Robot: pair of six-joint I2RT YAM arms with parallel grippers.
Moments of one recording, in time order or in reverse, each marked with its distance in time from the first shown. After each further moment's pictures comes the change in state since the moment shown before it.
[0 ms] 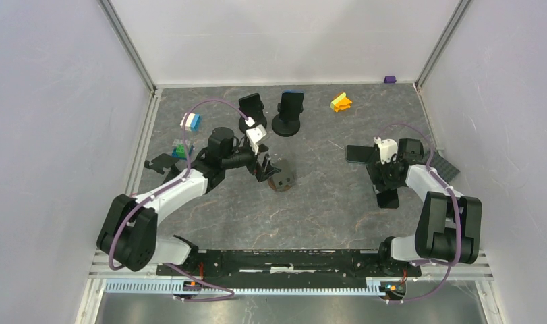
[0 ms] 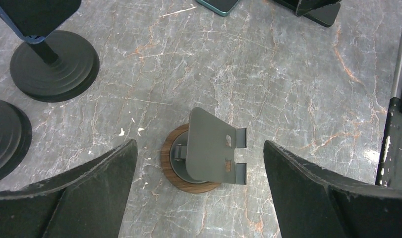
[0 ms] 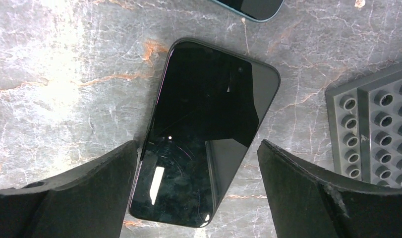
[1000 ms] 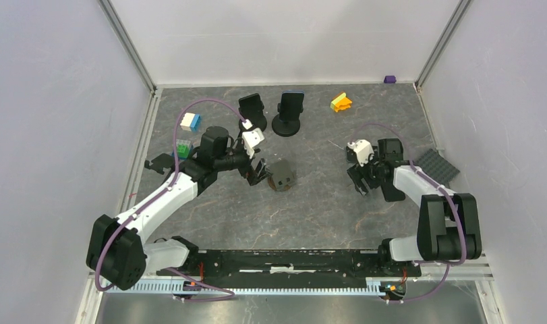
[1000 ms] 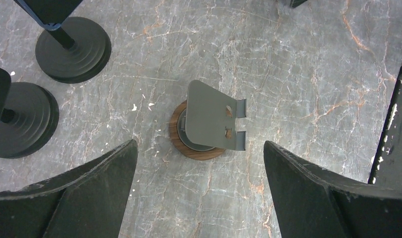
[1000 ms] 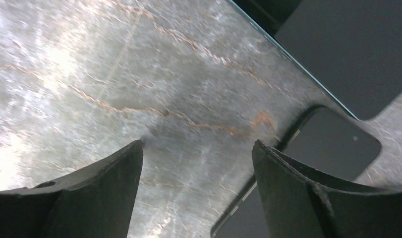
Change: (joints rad) left arm 0.000 -0.150 0.061 -0.307 -0.058 0.141; right arm 0.203 0.013 -0.016 0.074 -0.150 -0.108
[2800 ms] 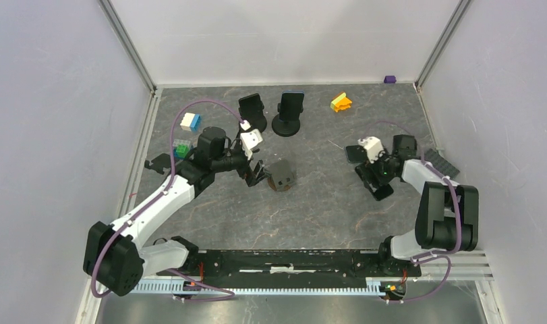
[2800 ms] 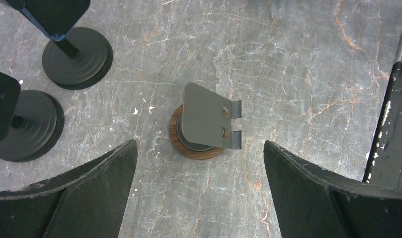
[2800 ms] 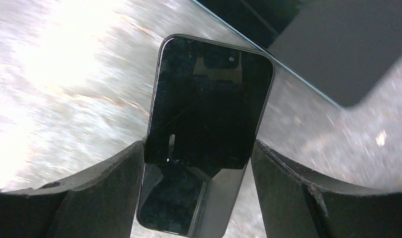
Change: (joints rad) left arm 0.000 -0.041 0.000 -0.032 0.004 0.021; right arm -0.197 0.084 0.065 -0.045 -0.093 -0.175
